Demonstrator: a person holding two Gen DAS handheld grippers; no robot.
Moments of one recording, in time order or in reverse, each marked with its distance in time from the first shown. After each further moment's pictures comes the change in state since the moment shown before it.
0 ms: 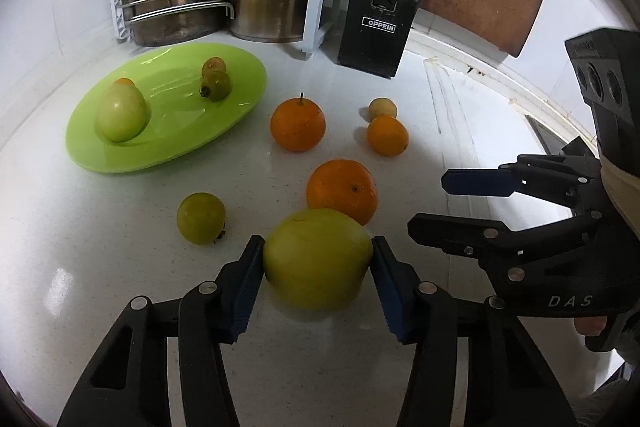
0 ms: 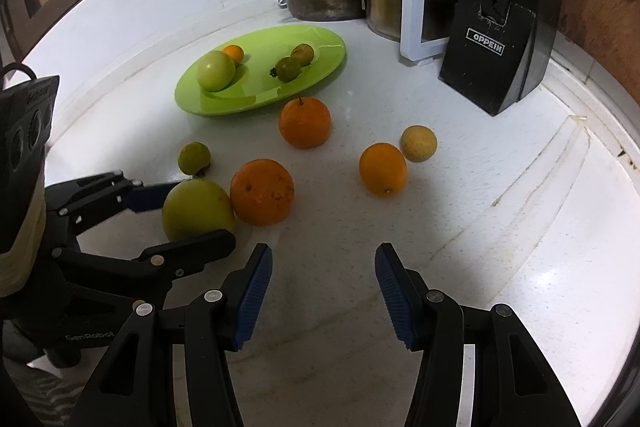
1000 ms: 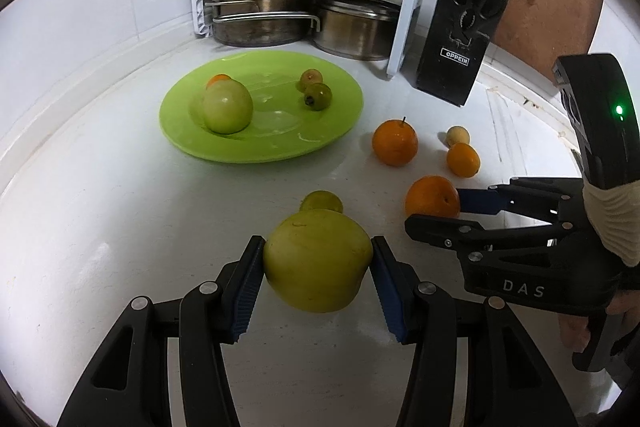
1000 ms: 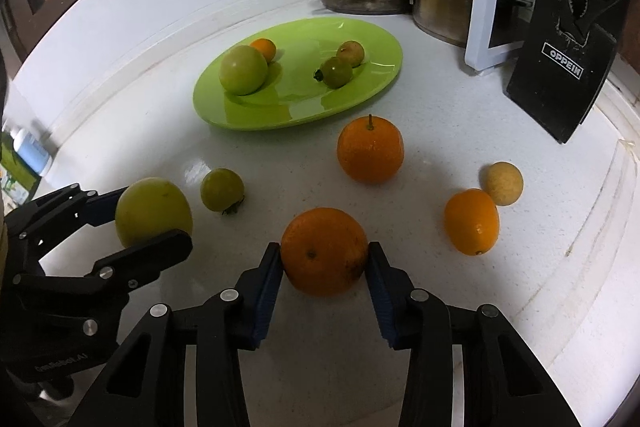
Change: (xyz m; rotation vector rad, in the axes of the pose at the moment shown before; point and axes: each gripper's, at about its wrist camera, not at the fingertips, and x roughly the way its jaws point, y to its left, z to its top) left arm -0.033 0.044 -0.008 -0.122 -0.045 0.180; right arm 0.040 0.033 0.032 -0.026 0.023 0.061
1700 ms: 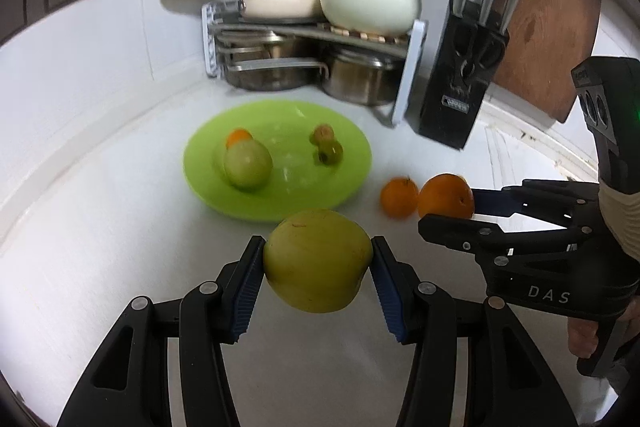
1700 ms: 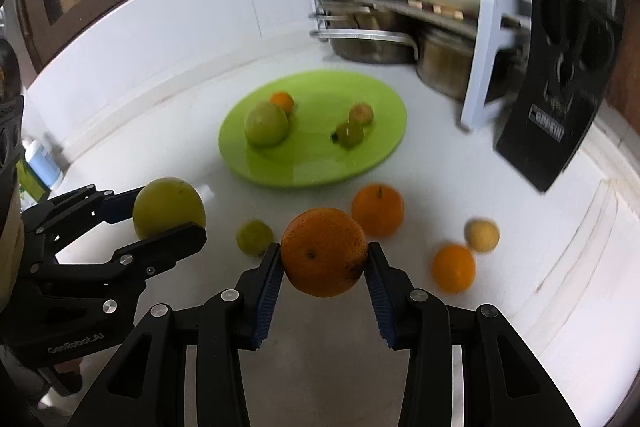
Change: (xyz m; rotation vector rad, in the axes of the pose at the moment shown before) left arm -0.030 0.011 0.029 0.011 -0.120 0.022; right arm -0.040 0.019 0.025 -0.043 -0.132 -0.015
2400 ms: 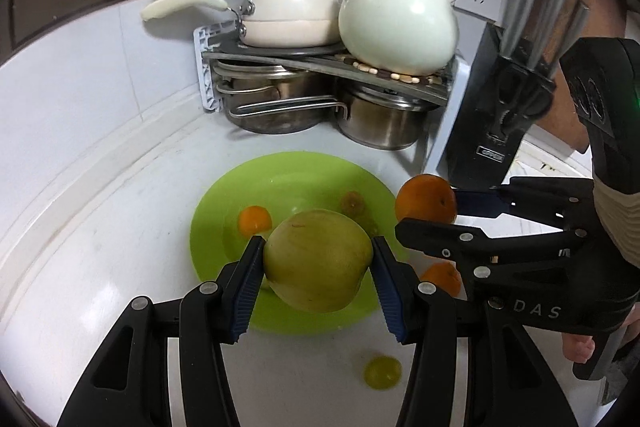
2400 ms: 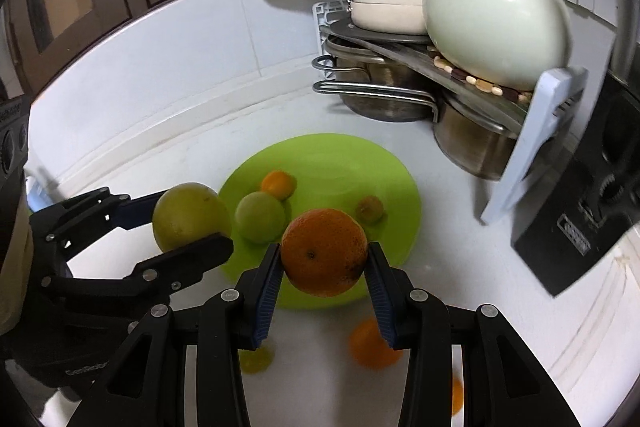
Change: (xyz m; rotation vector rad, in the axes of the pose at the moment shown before) left arm 0.052 0.037 0.079 0.025 0.002 -0.017; right arm 0.045 -0.002 0.084 -0.013 -0.020 0.017
